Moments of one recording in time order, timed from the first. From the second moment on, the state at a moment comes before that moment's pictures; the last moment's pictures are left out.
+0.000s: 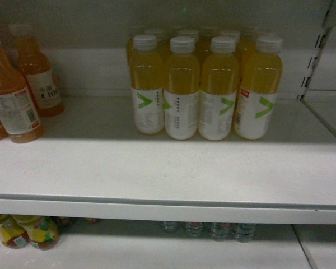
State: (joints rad) left arm 0.00 0.01 0.01 0.00 0.00 0.00; right arm 0.01 0.80 0.15 0.53 -0.06 -0.01
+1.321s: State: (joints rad) left arm 0.00 0.01 0.01 0.00 0.00 0.00; right arm 0.01 0.80 0.15 0.53 -0.06 -0.01
